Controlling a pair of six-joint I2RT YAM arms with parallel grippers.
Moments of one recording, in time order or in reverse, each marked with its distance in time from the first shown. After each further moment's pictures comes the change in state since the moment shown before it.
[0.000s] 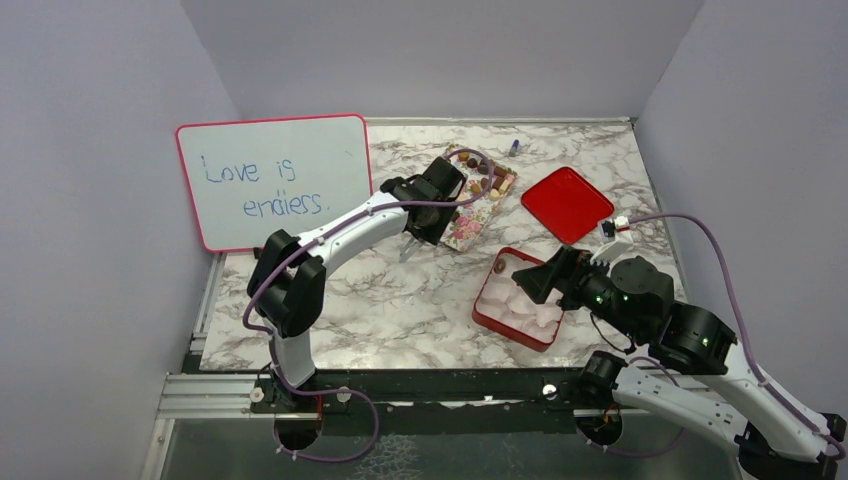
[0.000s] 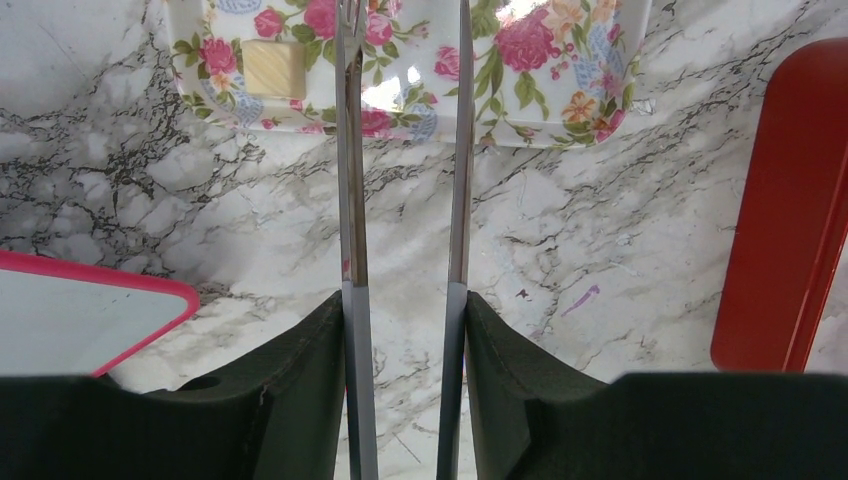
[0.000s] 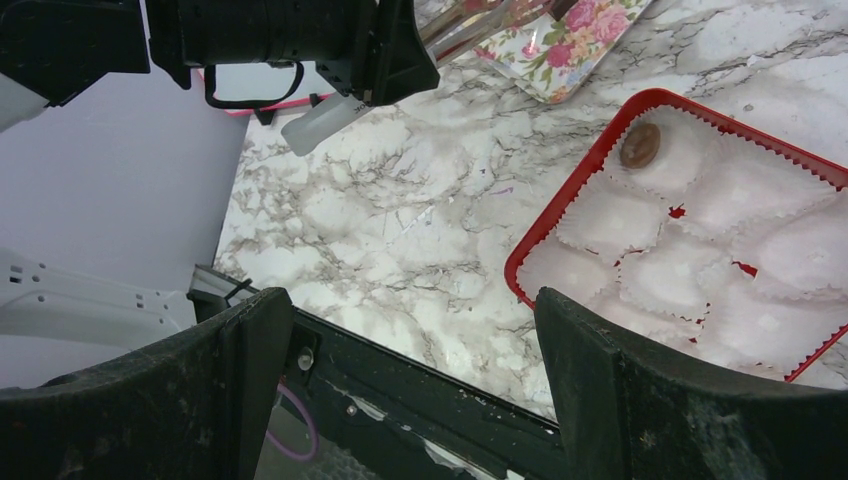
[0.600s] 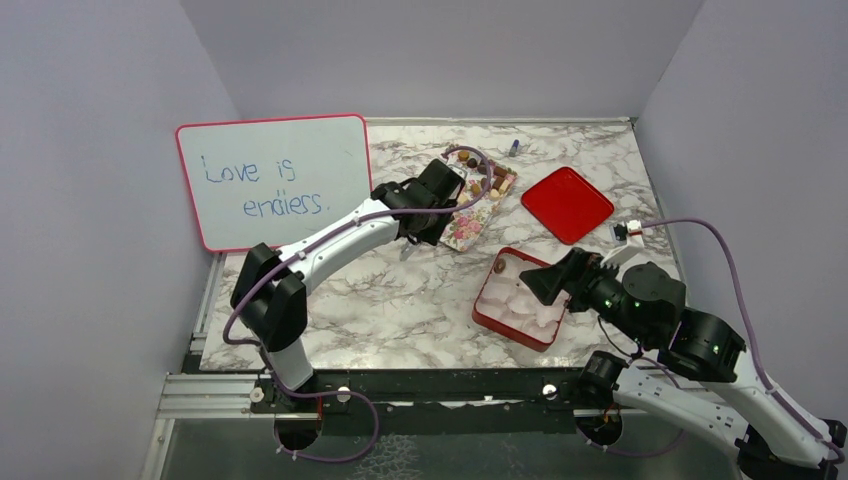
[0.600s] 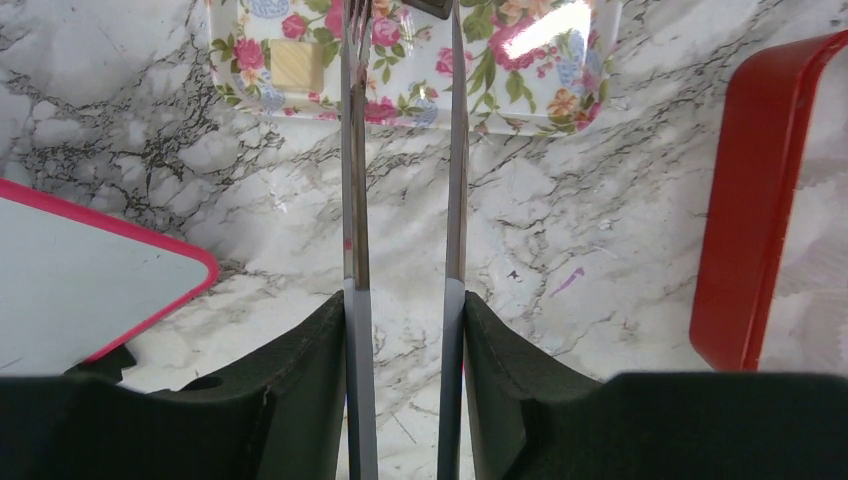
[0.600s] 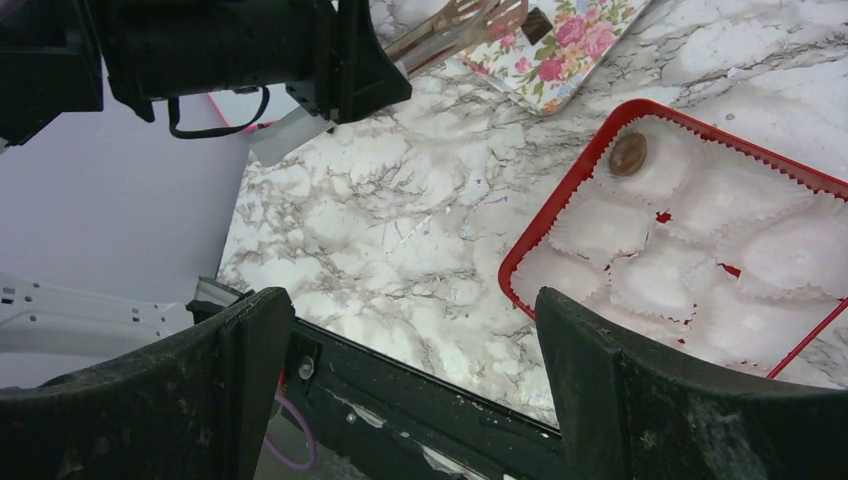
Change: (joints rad) left arm -0.043 -0.115 -0.042 0.010 -0.051 -0.033; right arm 0.000 -0.051 -0.002 -0.021 0.028 0.000
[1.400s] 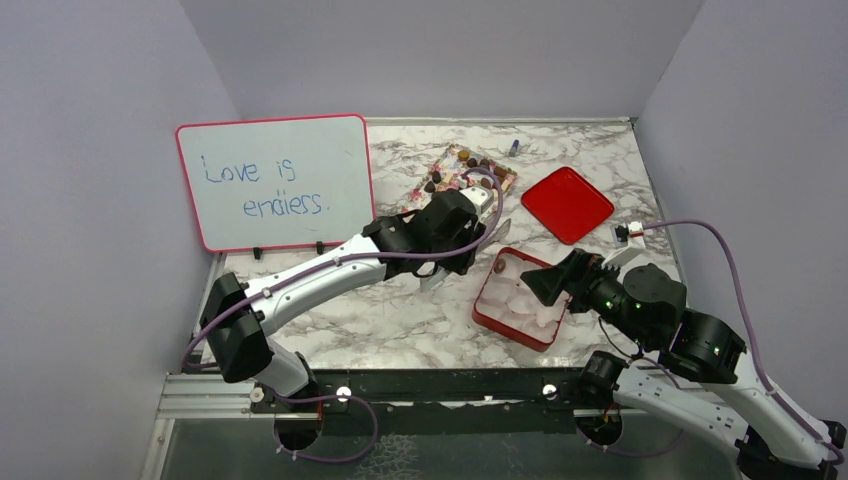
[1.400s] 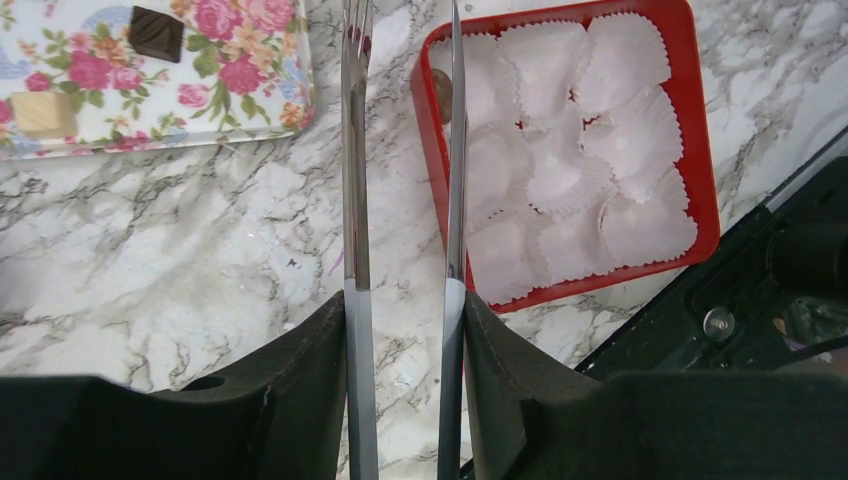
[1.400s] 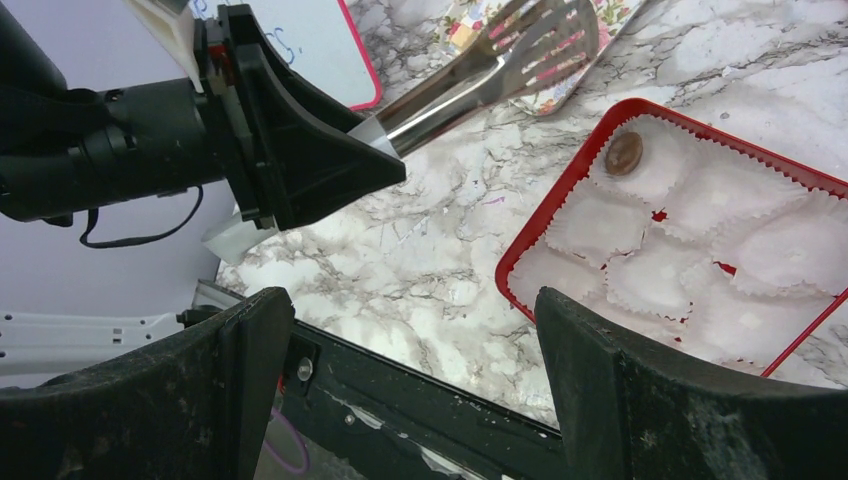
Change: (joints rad) left arm -0.212 -0.190 -0.142 0.167 0.144 -0.158; right arm 0.000 -0.012 -0.009 -0.002 0.006 0.008
